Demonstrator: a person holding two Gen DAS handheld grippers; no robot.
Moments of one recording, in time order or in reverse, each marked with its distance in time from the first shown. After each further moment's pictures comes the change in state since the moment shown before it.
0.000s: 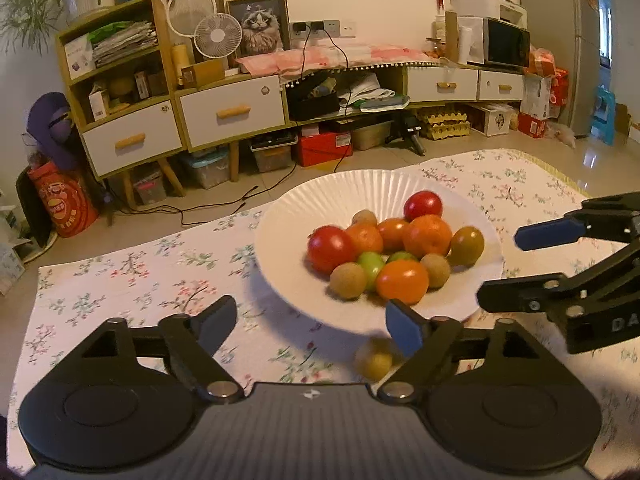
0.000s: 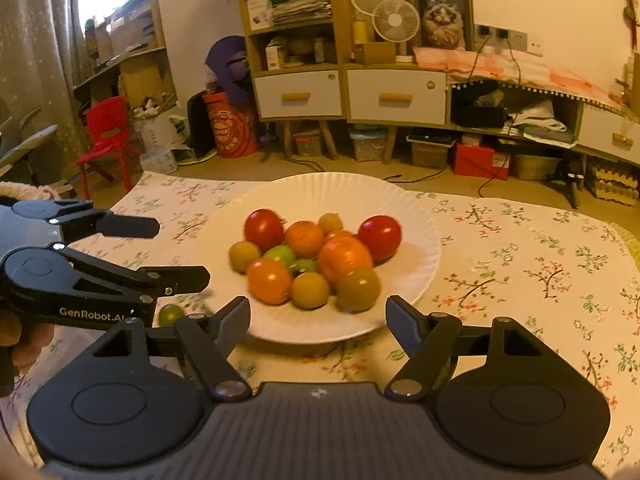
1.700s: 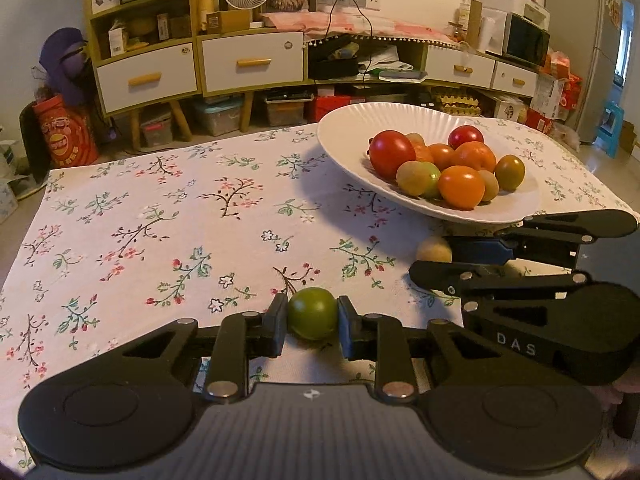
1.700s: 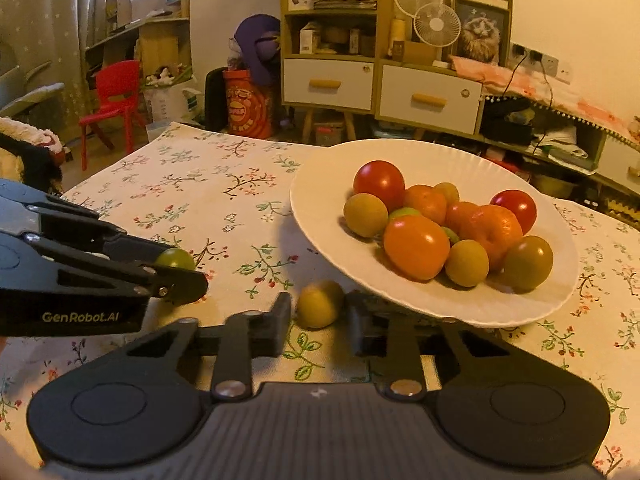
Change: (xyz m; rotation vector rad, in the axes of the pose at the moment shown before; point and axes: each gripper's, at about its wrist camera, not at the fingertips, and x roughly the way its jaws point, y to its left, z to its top) left arm 0.003 0.043 -0.054 -0.110 0.087 -0.049; right arm 0.048 0.080 -0.032 -0.114 -0.016 -0.063
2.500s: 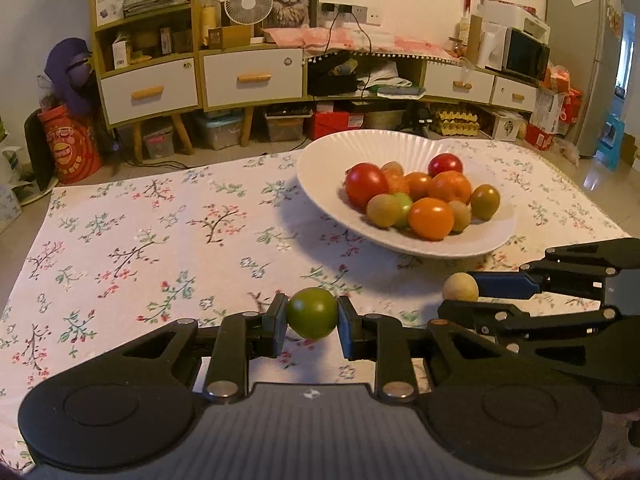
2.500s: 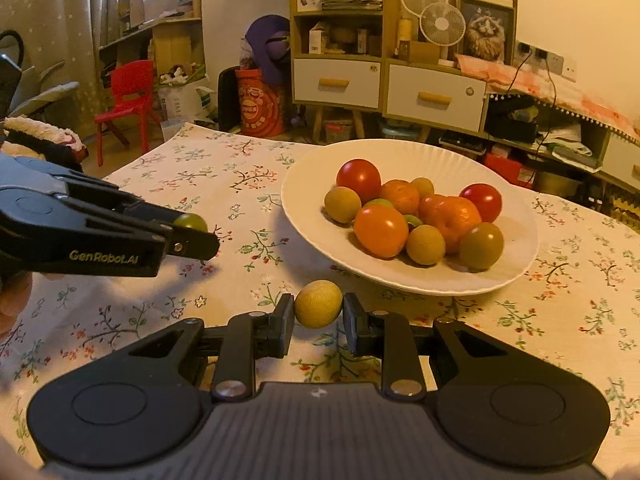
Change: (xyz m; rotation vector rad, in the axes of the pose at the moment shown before) left arm -0.016 -0.020 0.014 -0.017 -0.041 0.003; right arm -0.029 -0.016 -0.002 -0.015 0.018 0.055
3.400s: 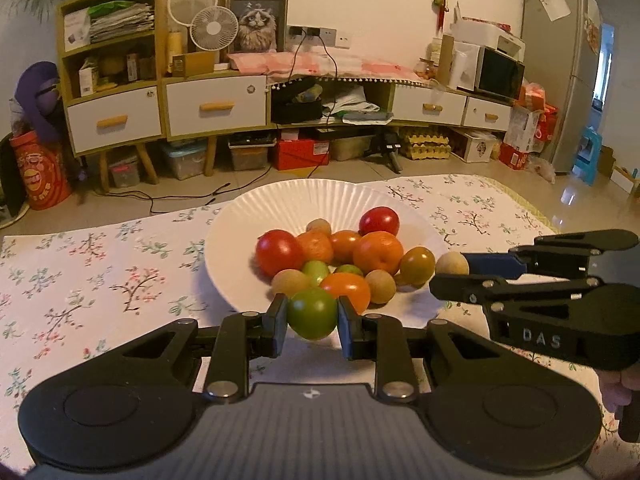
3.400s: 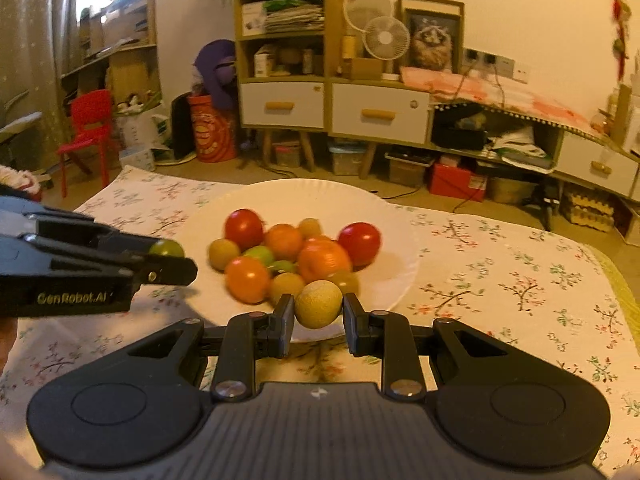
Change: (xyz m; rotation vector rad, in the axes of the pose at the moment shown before) left arm 0.018 -0.050 0.036 0.010 -0.064 -0.066; right arm -0.011 -0.062 0.015 0.078 -0.053 -0.102
